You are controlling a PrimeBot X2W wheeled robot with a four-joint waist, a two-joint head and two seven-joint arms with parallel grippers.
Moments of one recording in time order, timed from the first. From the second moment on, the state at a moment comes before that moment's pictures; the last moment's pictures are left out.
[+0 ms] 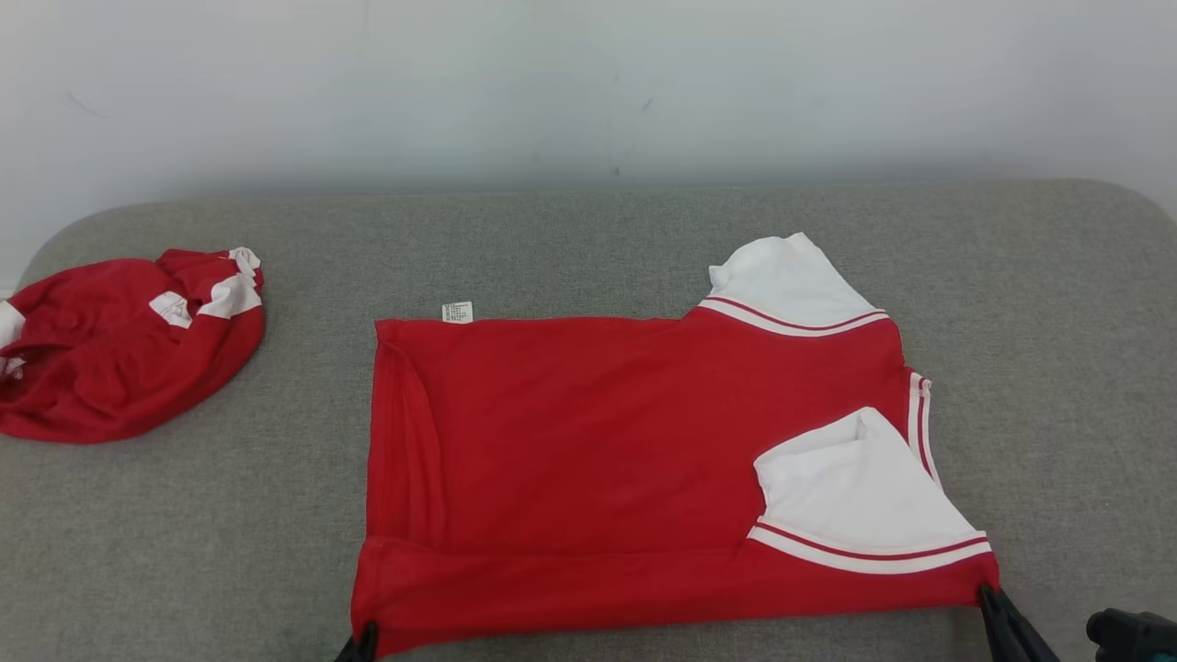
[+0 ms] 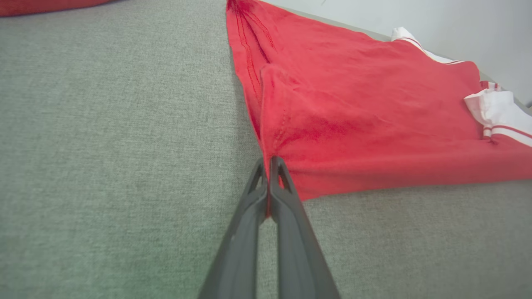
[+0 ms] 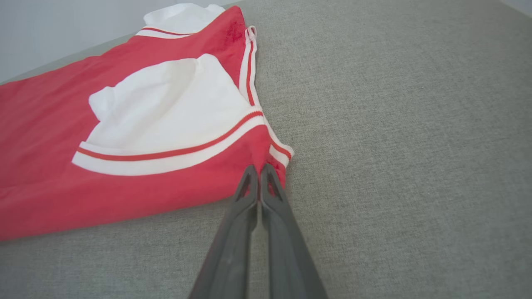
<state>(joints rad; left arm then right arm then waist) -0.03 0.26 -0.32 0.44 -0.54 -0.13 -0.26 0.06 -0.24 0.01 0.32 0.45 0.13 -0.03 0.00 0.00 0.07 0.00</state>
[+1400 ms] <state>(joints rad) 0.05 0.15 0.05 0.15 -0.25 -0.10 -0.26 0.03 -0.09 0.04 0.12 0.22 0.13 -0.25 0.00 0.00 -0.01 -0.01</state>
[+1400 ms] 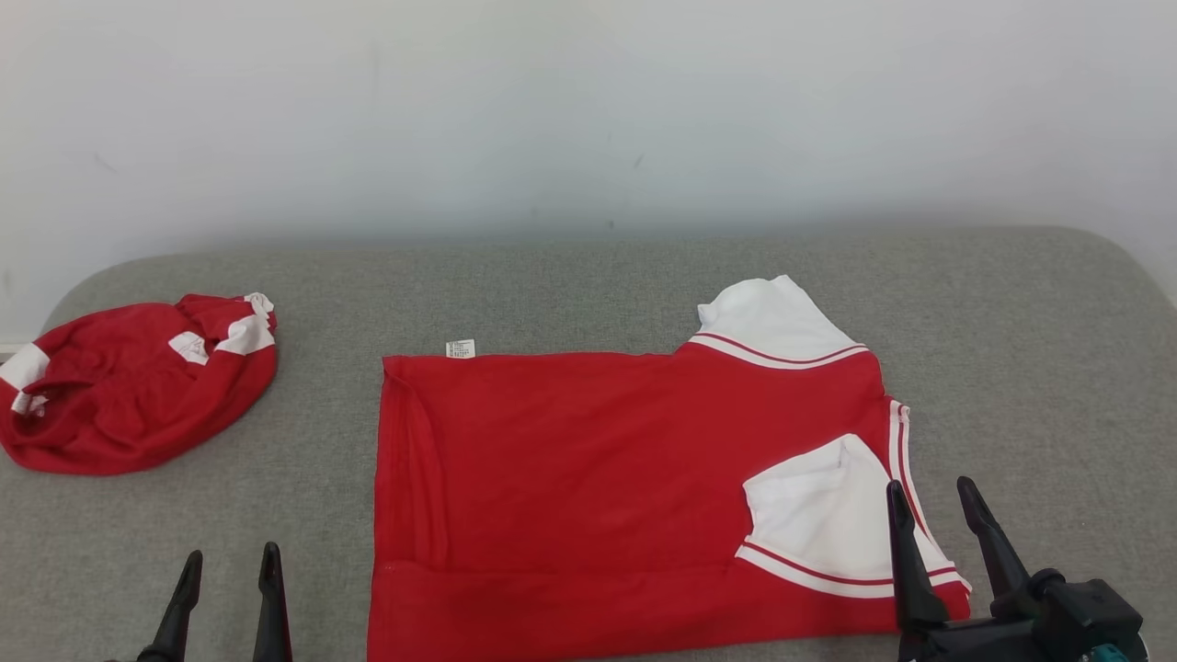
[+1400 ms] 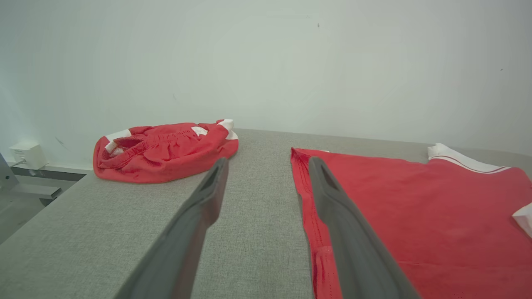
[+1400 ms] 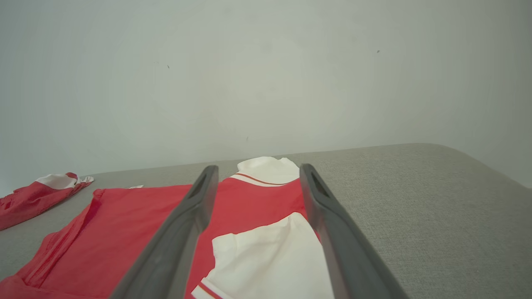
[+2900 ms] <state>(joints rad) -0.36 0.31 -0.03 0.28 -0.34 -0.13 -0.13 -0.41 -0.16 0.07 0.35 0.16 0.13 -0.14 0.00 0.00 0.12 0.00</state>
